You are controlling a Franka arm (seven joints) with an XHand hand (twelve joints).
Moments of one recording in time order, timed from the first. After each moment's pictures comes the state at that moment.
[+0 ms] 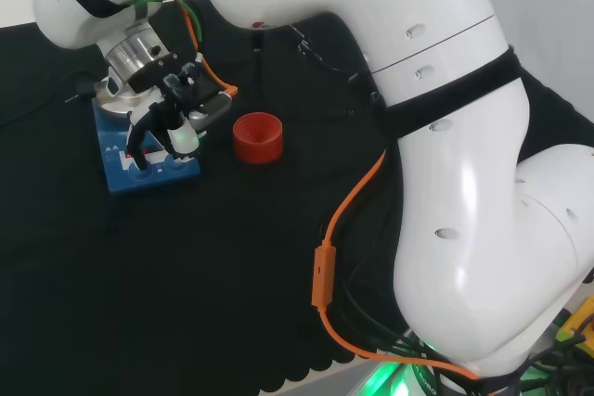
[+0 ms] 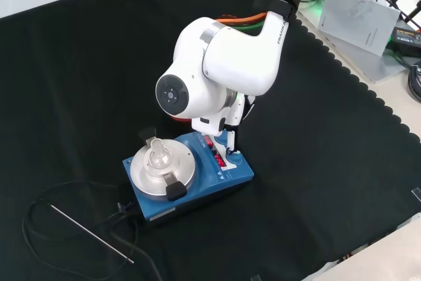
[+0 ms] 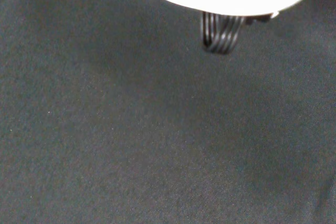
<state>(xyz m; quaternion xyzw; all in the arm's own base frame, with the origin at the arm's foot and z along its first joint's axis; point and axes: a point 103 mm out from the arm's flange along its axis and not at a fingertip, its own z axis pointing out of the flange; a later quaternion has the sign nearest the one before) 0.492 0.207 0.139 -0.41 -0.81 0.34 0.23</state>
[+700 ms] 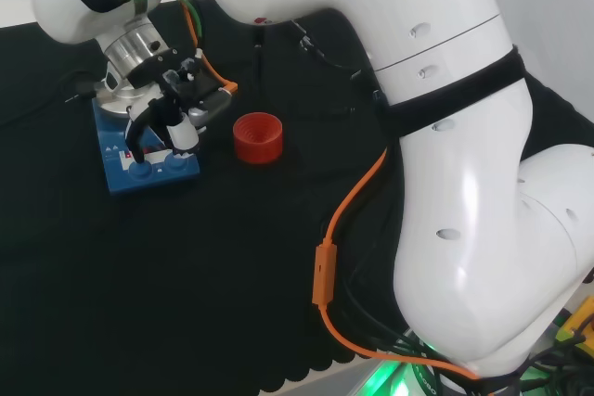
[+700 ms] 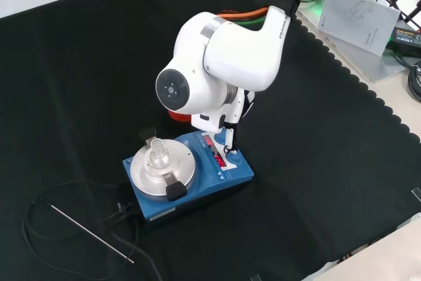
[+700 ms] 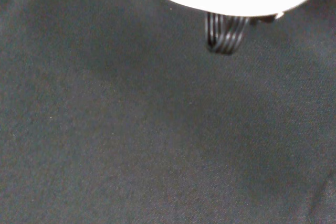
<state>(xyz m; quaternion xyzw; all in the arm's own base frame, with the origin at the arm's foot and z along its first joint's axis) 0.492 0.207 0.147 -0.41 -0.81 0.34 0.23</state>
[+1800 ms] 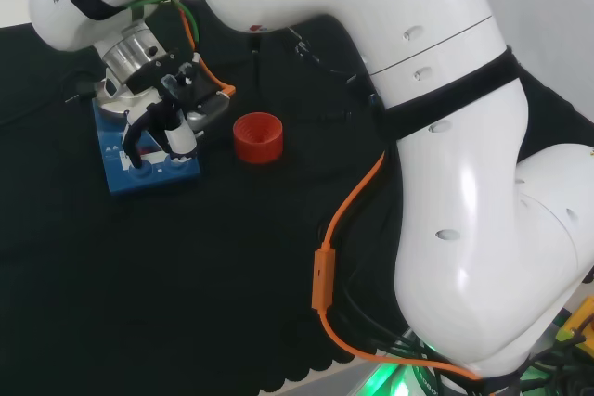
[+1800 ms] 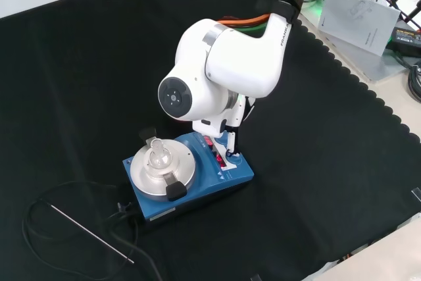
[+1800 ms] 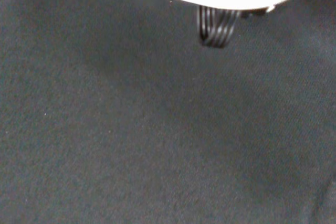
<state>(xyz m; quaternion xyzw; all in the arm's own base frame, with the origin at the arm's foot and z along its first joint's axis) 0.493 0.209 0.138 -0.41 -0.81 0.35 0.22</state>
